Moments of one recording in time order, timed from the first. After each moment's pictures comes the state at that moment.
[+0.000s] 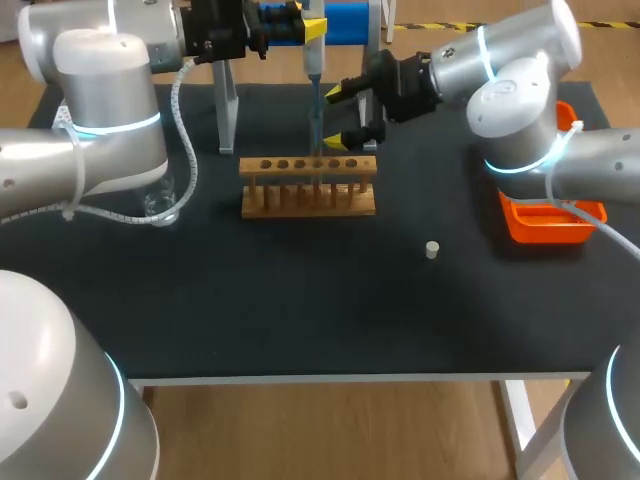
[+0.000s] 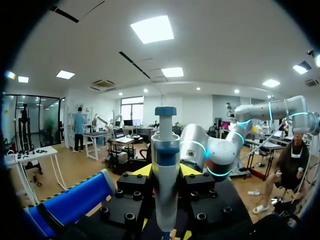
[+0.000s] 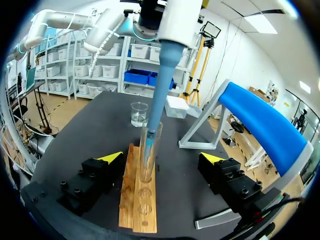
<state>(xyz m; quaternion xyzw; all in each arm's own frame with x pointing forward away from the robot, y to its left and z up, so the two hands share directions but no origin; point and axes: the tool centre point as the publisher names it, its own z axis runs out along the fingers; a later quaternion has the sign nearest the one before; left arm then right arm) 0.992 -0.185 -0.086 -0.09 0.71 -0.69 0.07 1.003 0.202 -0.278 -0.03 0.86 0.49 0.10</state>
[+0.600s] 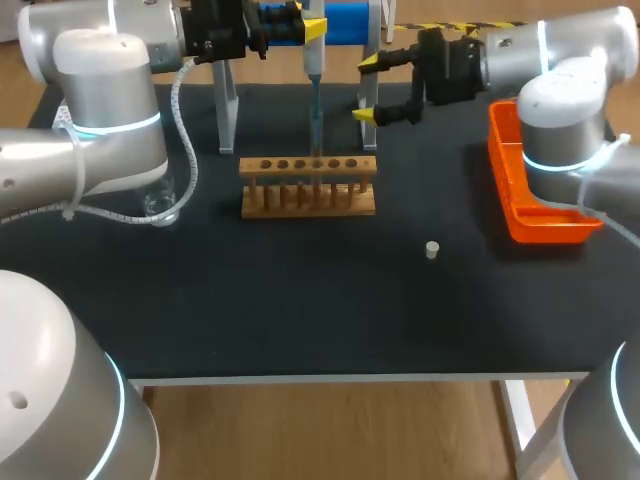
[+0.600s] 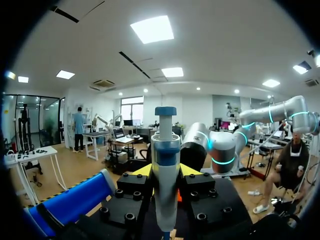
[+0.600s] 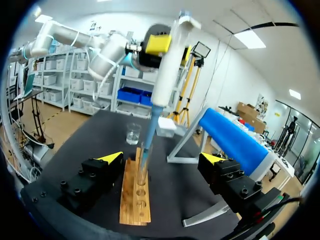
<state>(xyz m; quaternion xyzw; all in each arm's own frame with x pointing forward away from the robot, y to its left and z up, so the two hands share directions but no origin) 0.992 -0.185 -0.086 -0.09 0.71 -0.69 0.07 0.997 0.158 -0.208 -0.02 0.81 0.57 0.13</state>
